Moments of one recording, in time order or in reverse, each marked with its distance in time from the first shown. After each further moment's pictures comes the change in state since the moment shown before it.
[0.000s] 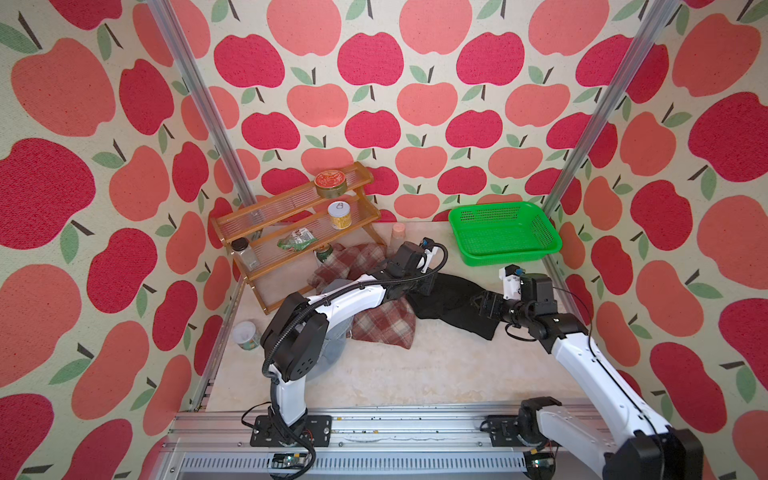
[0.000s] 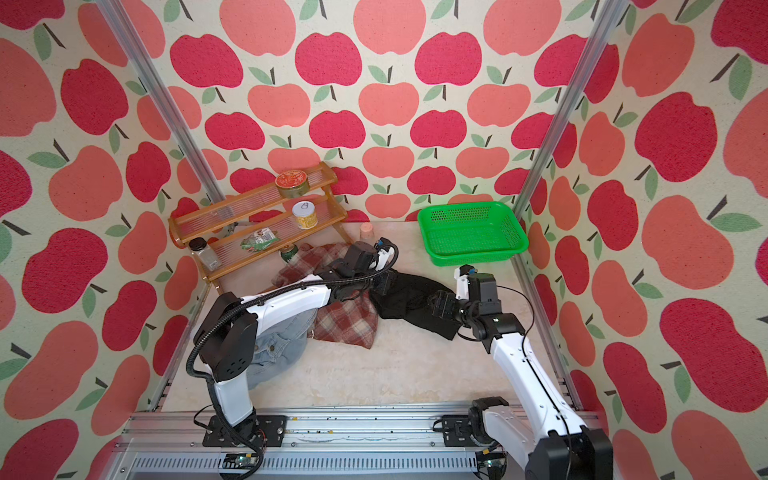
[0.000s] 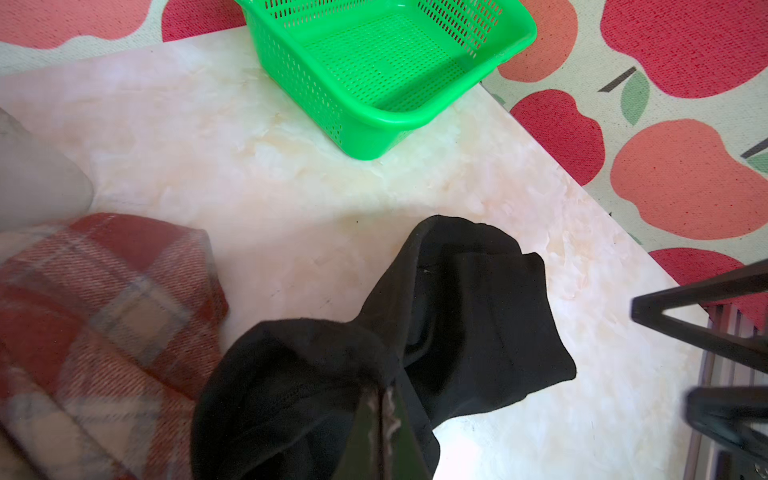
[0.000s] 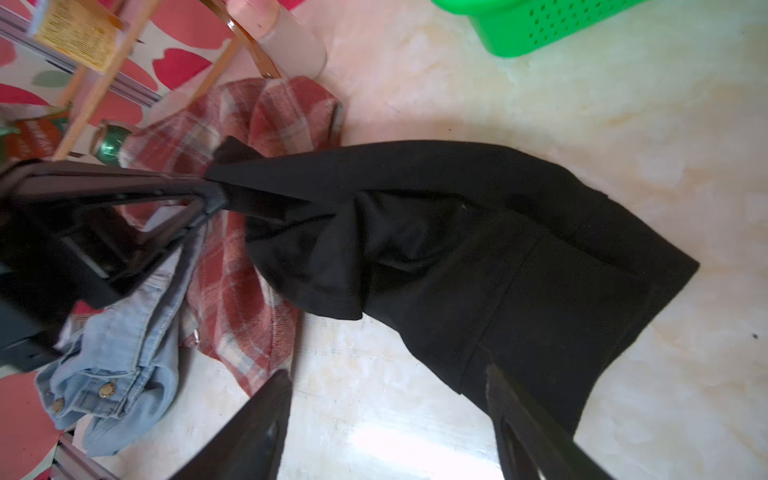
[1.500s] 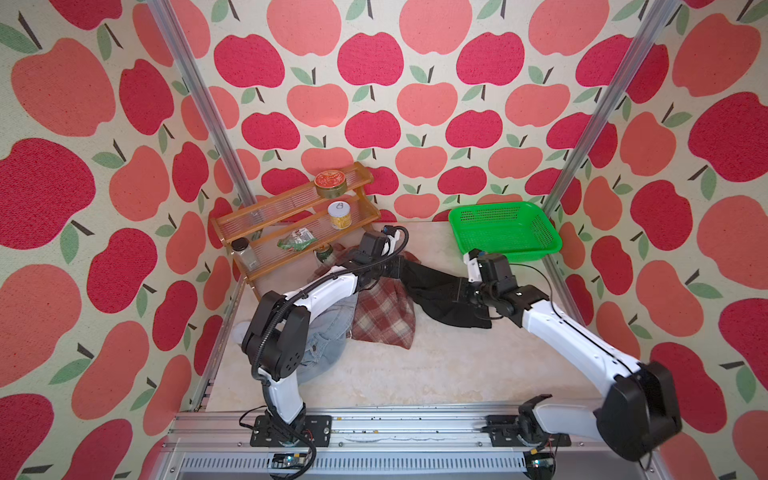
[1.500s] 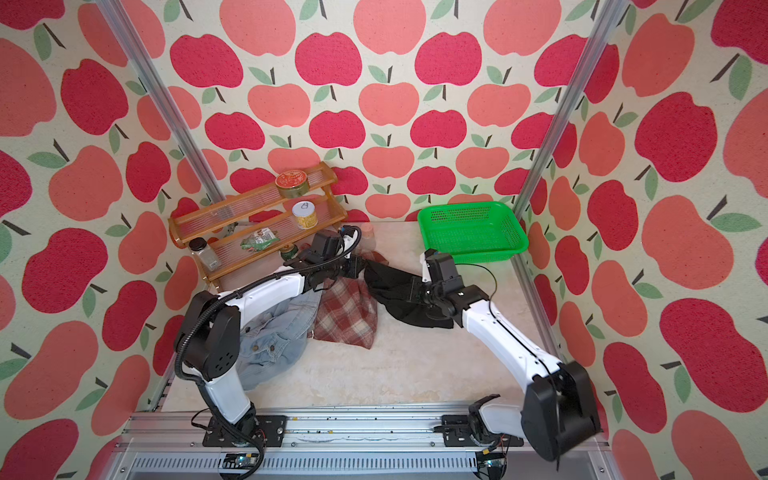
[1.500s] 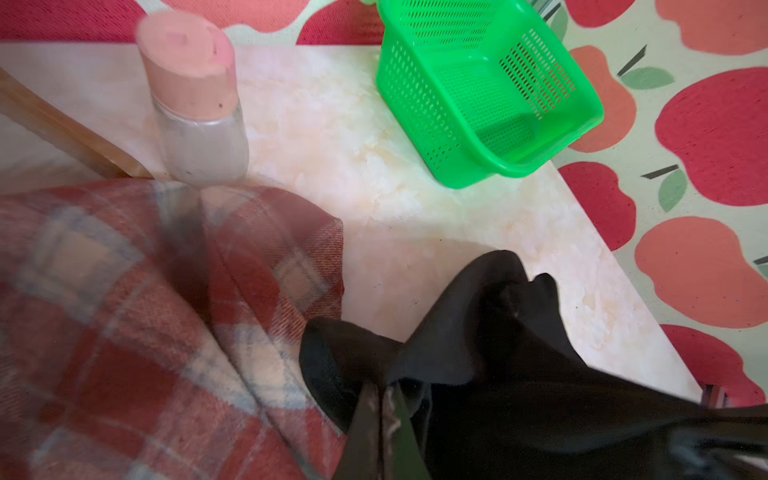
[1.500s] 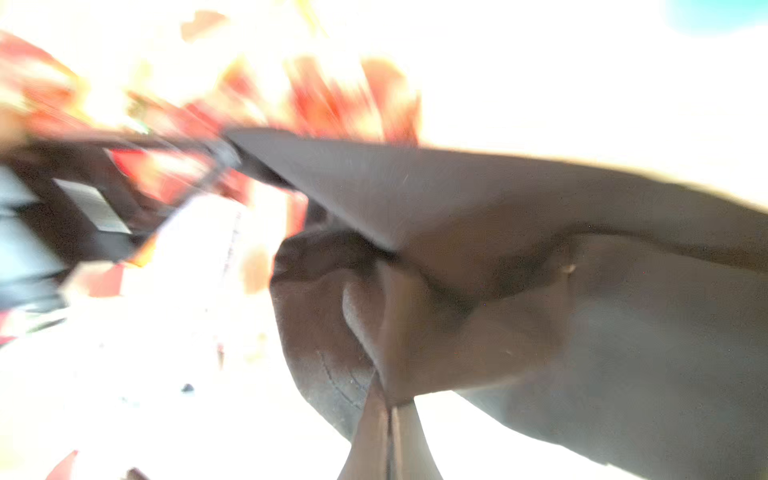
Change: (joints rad) left arm 0.220 -0.129 -0.106 0.010 0.104 -0.090; right arm 0.242 0.098 0.225 0.018 0.131 0.142
